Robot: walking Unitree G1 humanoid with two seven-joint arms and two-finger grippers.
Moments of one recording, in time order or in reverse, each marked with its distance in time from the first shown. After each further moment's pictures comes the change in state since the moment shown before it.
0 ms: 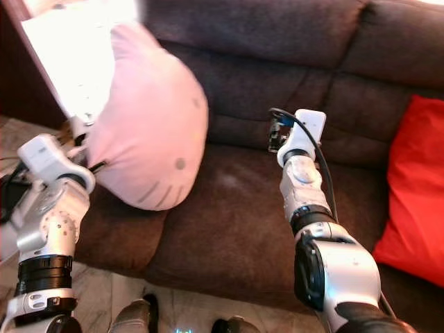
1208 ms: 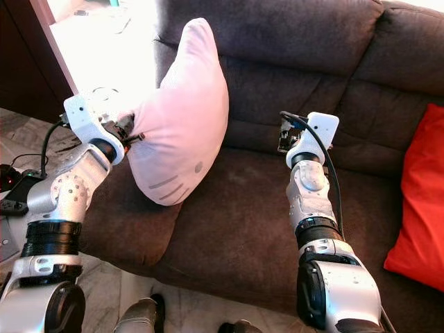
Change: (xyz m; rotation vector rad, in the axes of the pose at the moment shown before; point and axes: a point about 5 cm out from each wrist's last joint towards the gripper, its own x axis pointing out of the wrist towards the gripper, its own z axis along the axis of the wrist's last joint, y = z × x) left arm 0.010 -0.065 0.016 0.045 0.095 -0.404; right arm -0.008 -0.011 0.002 0.014 -0.084 -0.038
